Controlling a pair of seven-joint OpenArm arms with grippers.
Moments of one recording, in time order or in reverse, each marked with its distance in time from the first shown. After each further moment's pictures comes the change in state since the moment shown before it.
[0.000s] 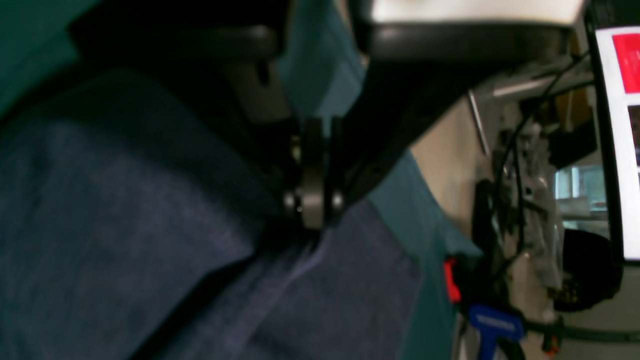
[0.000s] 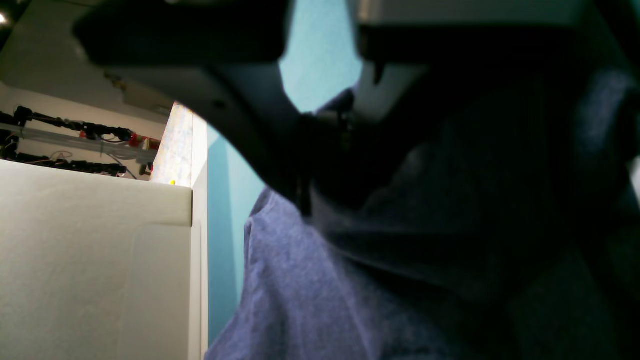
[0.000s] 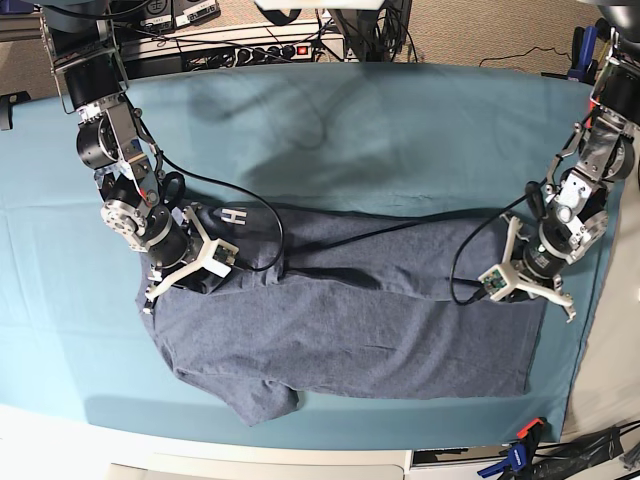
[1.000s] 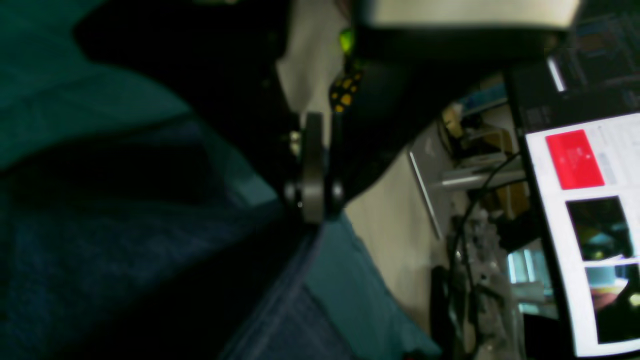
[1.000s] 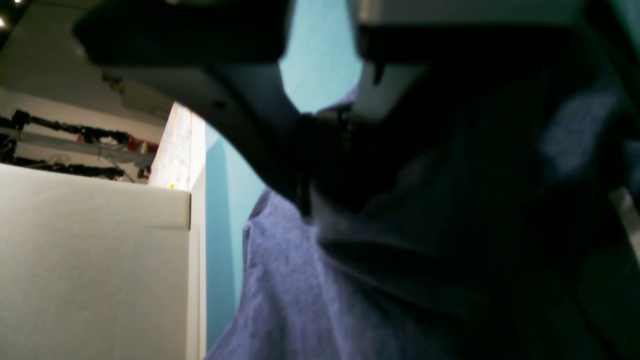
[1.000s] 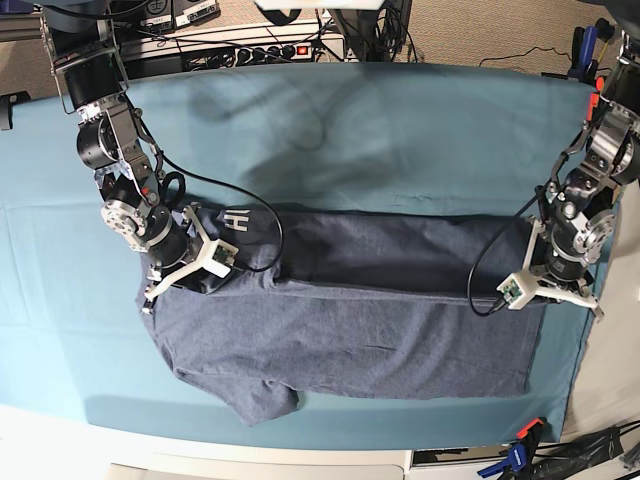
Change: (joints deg) left arm -0.1 -2.5 0.0 10.4 1.2 3.3 24.6; right arm 0.0 0.0 0.0 0.0 0.4 0.0 -1.1
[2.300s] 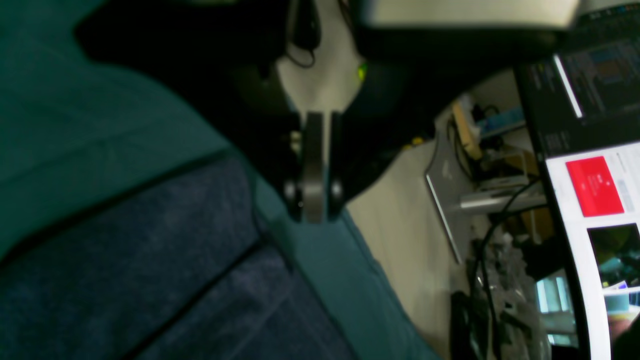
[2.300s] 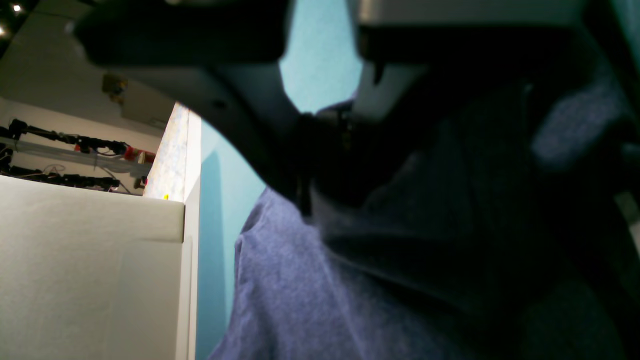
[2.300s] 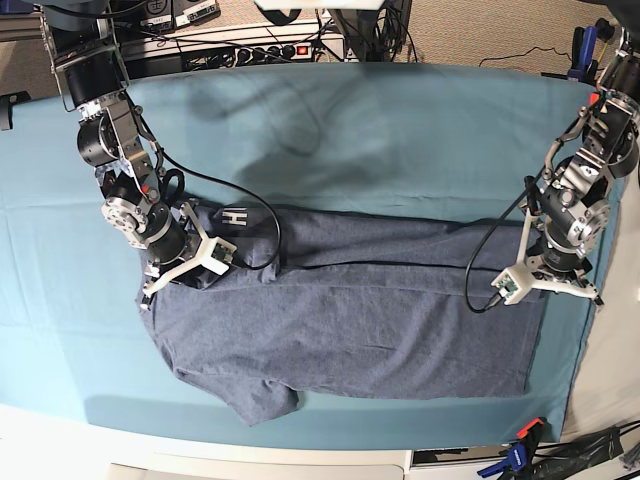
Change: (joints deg) left arm 1.3 -0.2 0.0 6.5 -5.4 0.7 9.9; right arm -0.6 0.0 0.0 0.0 0.0 0.0 -2.0
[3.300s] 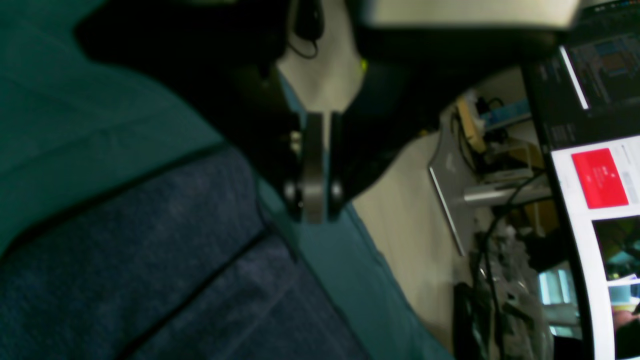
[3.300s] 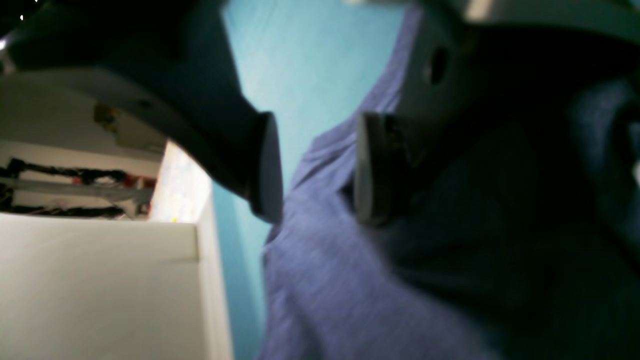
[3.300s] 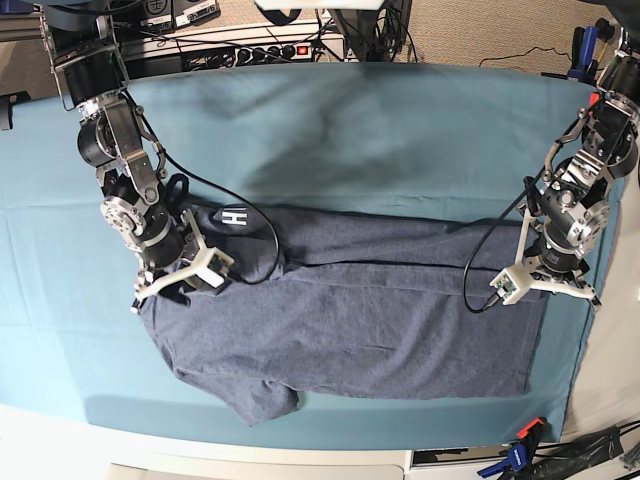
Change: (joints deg) left arm 0.0 0.3 0.0 -0.7 0.0 0.0 -2.0; right arm 0.0 0.1 0.0 5.1 5.6 -3.2 -7.7
